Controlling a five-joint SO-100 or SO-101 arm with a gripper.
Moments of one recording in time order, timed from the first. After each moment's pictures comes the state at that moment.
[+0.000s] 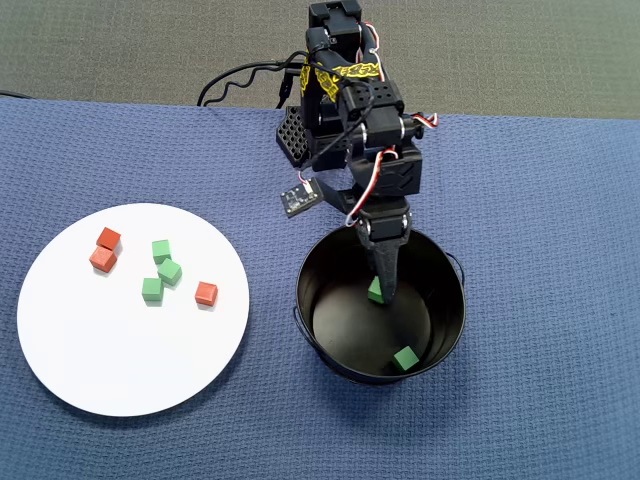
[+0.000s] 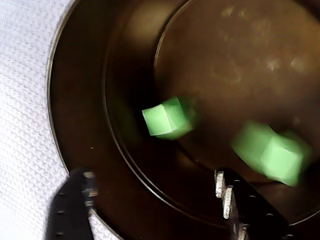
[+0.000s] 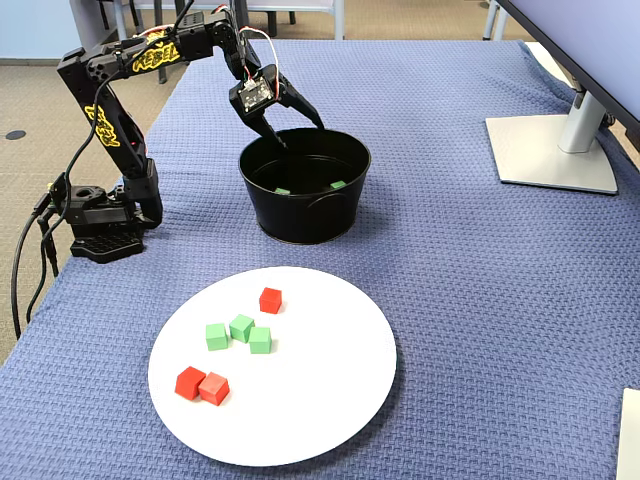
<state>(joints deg) -13.6 106.2 94.7 68.3 -4.0</state>
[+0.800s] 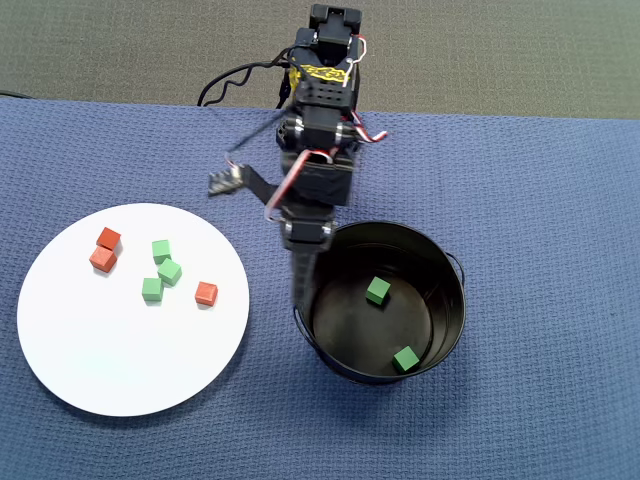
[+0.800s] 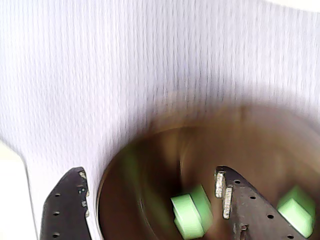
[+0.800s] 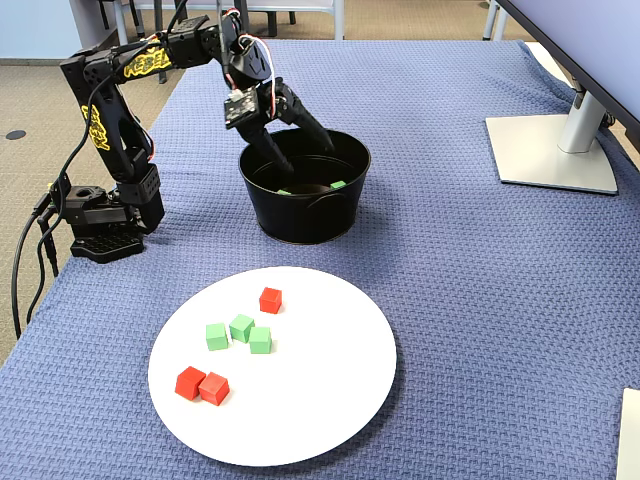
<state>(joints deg) 7.3 101.5 85.1 72.0 -12.0</state>
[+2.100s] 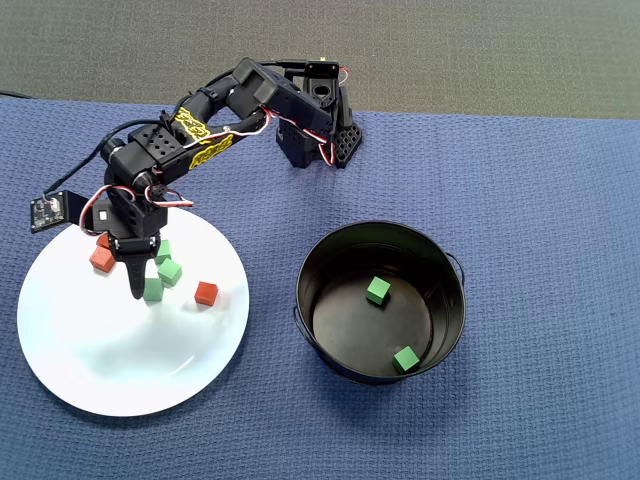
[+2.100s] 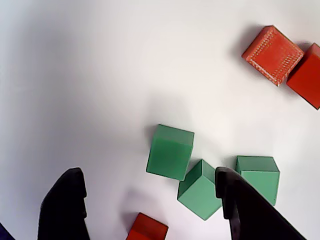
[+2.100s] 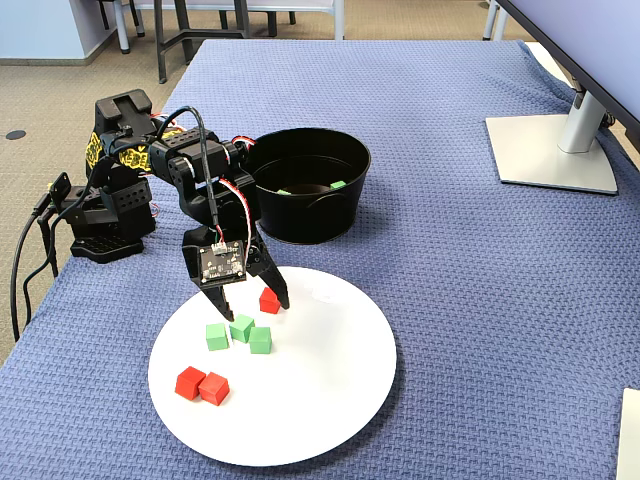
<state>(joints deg) 44.8 54.1 43.8 83.5 -61.8</state>
